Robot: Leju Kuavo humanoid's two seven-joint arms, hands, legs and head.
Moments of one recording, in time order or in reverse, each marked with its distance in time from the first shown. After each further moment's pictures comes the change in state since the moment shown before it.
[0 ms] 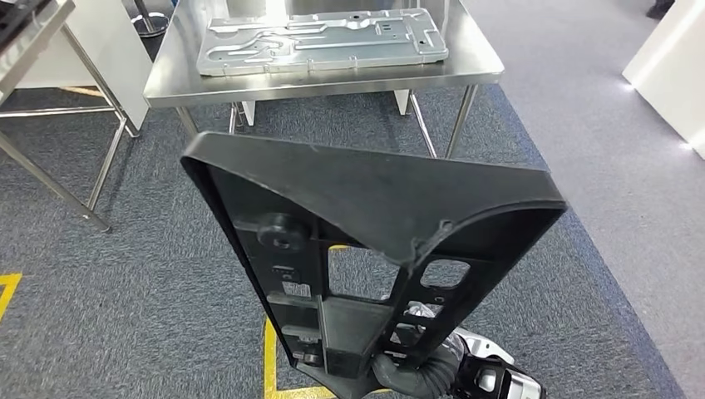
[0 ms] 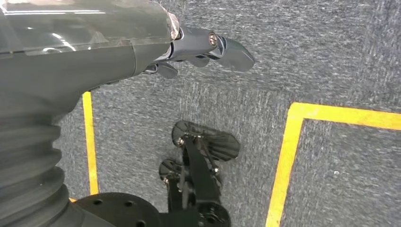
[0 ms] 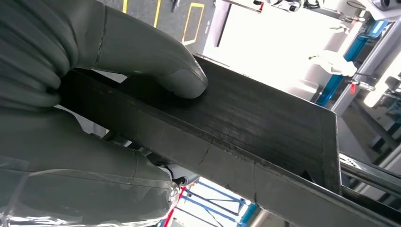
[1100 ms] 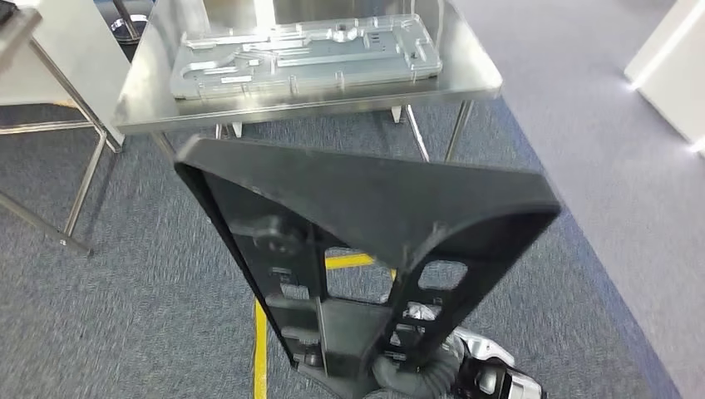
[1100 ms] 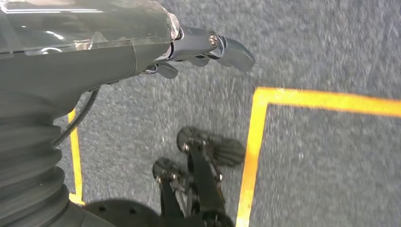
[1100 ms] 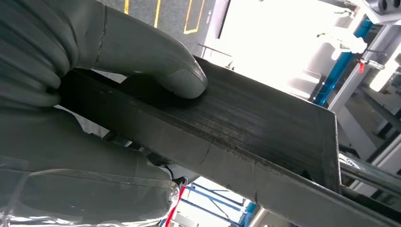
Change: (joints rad) left arm 0.003 0.000 0.000 0.000 0.000 -0.010 -0.004; right arm 0.004 0.001 0.000 -0.007 0.004 0.004 0.000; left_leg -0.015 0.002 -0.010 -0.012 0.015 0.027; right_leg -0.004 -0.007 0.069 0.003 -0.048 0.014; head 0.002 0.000
